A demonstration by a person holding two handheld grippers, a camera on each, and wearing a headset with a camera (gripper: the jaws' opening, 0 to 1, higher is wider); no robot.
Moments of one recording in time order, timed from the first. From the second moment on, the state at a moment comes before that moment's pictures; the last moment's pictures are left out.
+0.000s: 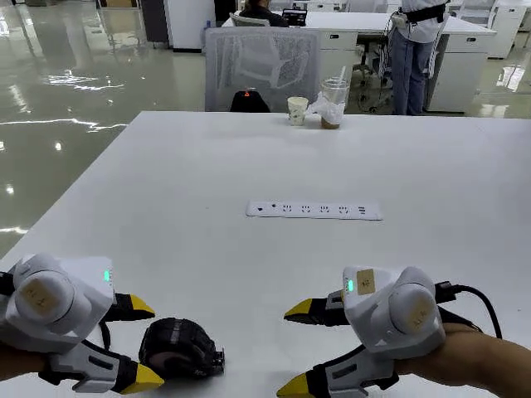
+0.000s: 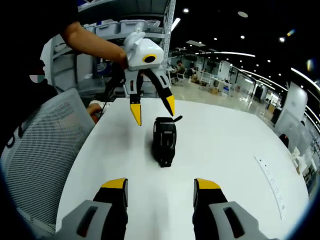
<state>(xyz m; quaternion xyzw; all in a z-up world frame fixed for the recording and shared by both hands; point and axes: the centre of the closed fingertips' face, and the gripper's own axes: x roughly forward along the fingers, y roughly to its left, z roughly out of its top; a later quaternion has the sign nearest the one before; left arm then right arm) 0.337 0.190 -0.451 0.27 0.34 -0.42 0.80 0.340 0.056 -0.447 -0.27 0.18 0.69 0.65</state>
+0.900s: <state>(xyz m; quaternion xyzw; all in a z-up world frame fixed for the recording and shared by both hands) 0.345 0.188 -0.465 0.31 0.38 -0.46 0.74 0.343 0.104 -0.474 -0.30 0.19 0.72 0.60</state>
